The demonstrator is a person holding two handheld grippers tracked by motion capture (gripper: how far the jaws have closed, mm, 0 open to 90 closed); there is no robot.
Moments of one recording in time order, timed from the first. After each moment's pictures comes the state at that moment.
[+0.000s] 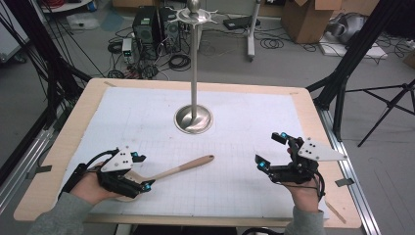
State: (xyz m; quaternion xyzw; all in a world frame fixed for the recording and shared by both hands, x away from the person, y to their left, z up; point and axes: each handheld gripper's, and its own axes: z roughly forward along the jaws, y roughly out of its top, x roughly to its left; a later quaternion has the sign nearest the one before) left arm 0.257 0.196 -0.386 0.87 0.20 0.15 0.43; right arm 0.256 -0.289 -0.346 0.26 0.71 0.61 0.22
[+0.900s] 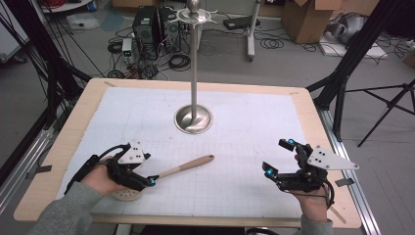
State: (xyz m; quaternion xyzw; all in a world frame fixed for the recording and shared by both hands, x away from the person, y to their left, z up) left arm 0.279 0.178 -0.387 0.90 0.20 0.14 0.36; right arm 0.238 -0.304 -0.348 0.27 0.71 0.61 0.22
